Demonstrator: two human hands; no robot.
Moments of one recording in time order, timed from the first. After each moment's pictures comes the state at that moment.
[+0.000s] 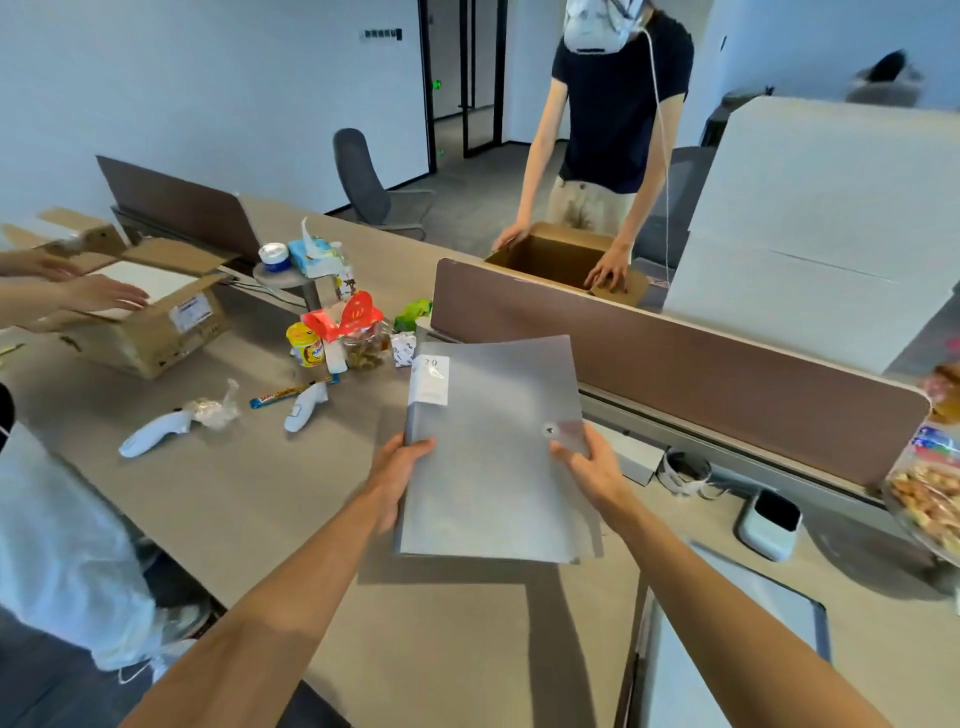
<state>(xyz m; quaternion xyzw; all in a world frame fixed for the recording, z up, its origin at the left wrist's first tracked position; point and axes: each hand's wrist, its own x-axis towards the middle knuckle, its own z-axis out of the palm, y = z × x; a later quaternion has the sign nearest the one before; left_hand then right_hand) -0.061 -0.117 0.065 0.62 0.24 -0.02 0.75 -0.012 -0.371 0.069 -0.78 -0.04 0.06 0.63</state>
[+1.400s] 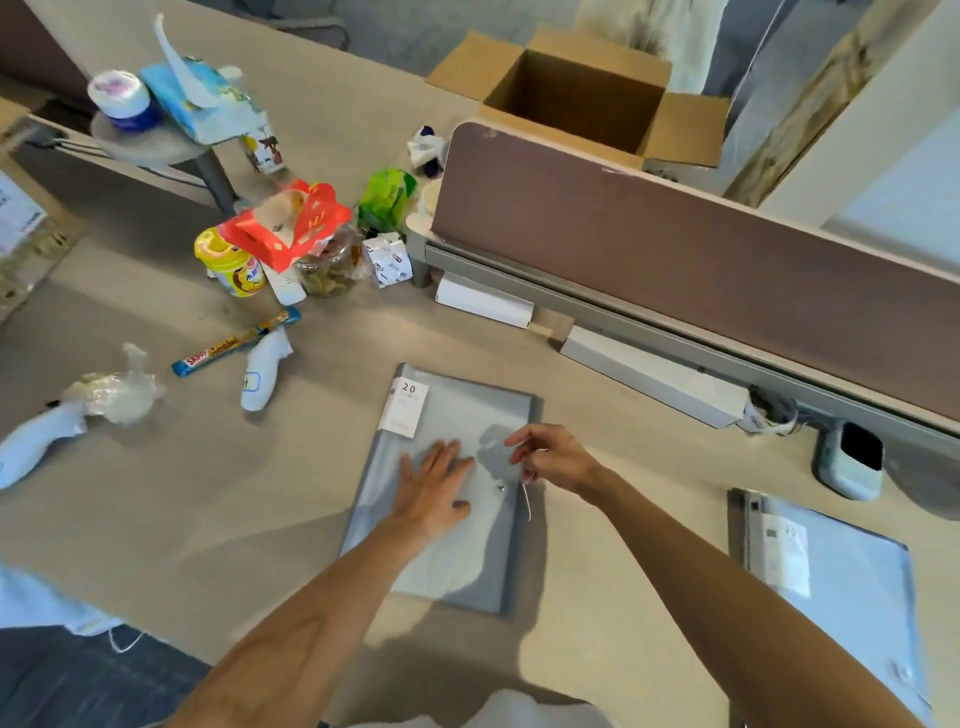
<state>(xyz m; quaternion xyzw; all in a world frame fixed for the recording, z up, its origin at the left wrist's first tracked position) 0.038 -0.022 -0.115 0.96 -0.12 -0.25 0.10 0.084 -0.218 -0.045 -0.80 0.09 0.31 0.50</state>
